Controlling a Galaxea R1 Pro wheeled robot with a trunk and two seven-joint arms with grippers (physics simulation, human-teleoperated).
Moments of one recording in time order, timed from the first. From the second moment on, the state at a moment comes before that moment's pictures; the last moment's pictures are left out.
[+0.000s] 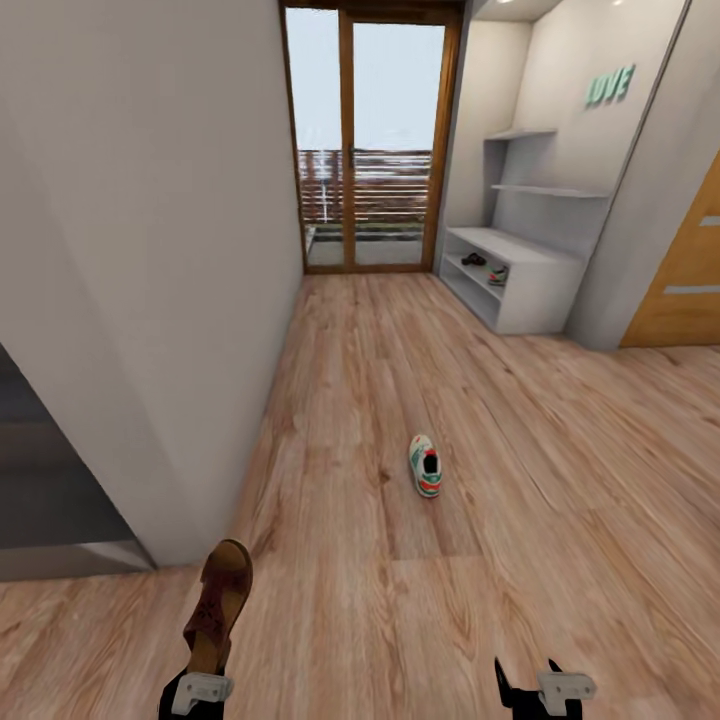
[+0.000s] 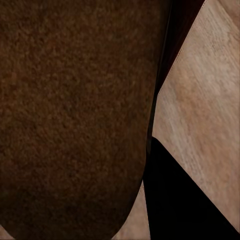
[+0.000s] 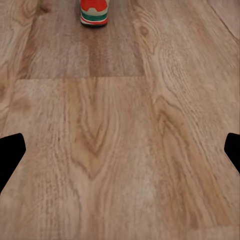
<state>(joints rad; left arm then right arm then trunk) -0.26 0.02 0.46 -0.36 -0.39 -0.56 -0.28 -0.33 -0.08 -0.39 -0.15 0.30 -0.76 0.09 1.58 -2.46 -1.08</state>
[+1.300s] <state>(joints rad) -0.49 -0.02 0.47 -0.38 -0.39 -0.35 -0.26 -0.33 -0.07 -0.39 -0.15 0.30 -0.76 0.09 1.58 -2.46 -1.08</state>
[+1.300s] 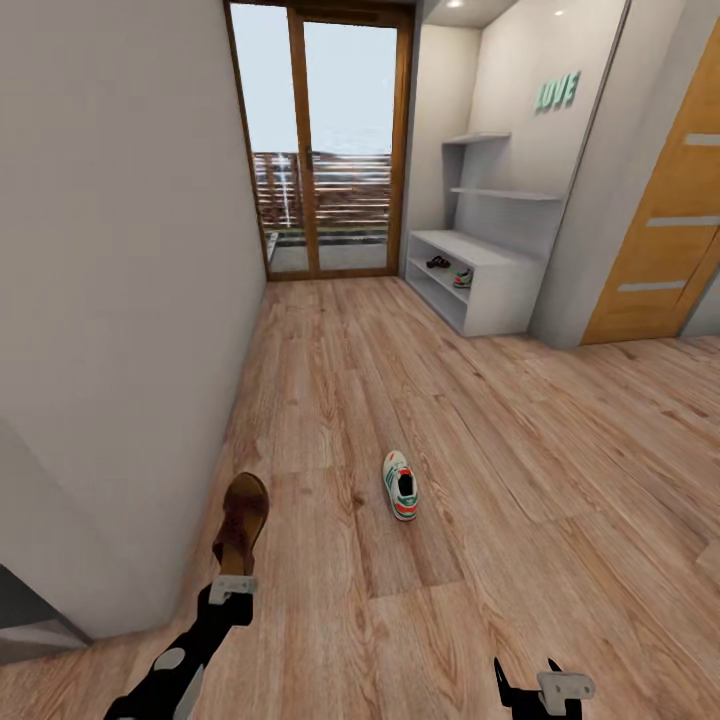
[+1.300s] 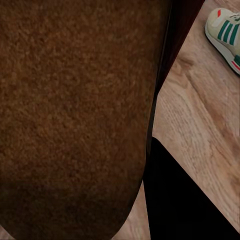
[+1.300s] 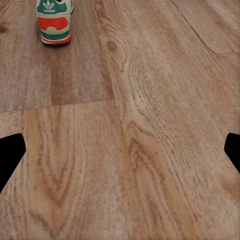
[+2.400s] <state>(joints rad) -0.49 -0.02 0.46 -0.47 -0.39 -0.34 -0.27 -0.33 -0.07 -0.39 -0.15 0.30 -0.76 0.09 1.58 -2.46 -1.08</state>
